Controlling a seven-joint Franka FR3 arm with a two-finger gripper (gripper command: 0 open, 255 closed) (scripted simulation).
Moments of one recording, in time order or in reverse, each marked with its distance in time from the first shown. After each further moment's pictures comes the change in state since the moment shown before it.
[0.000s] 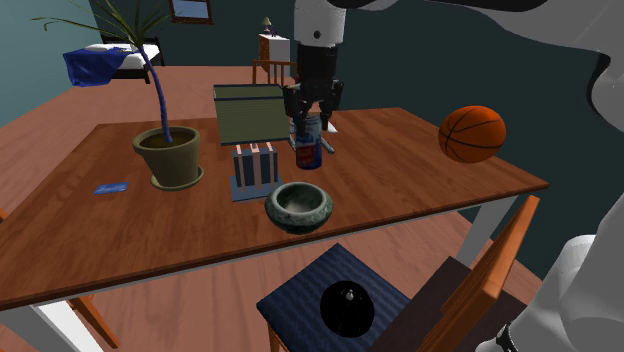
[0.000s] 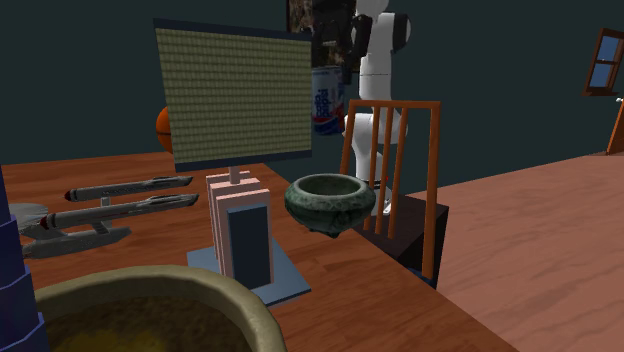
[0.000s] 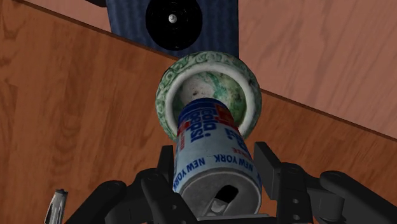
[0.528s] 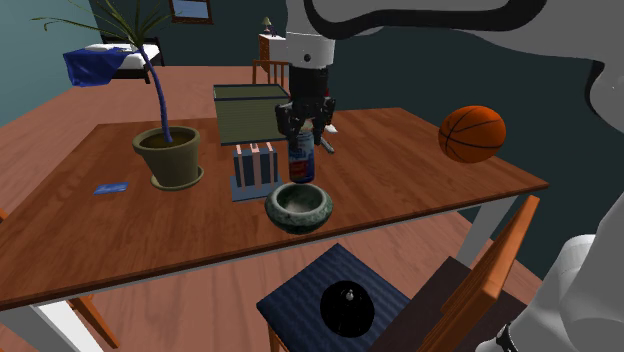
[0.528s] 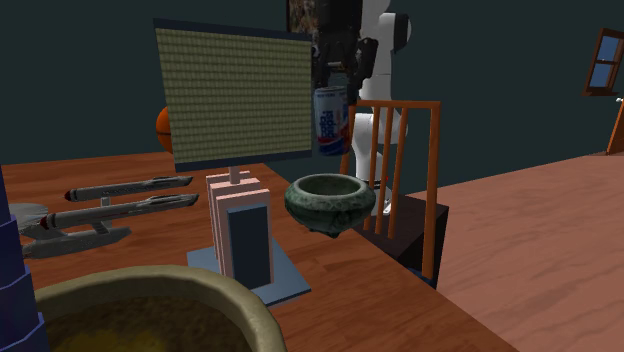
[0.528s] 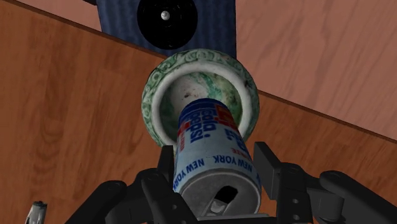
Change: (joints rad) arm 0.011 0.003 0.010 -0.088 0.000 0.090 0.024
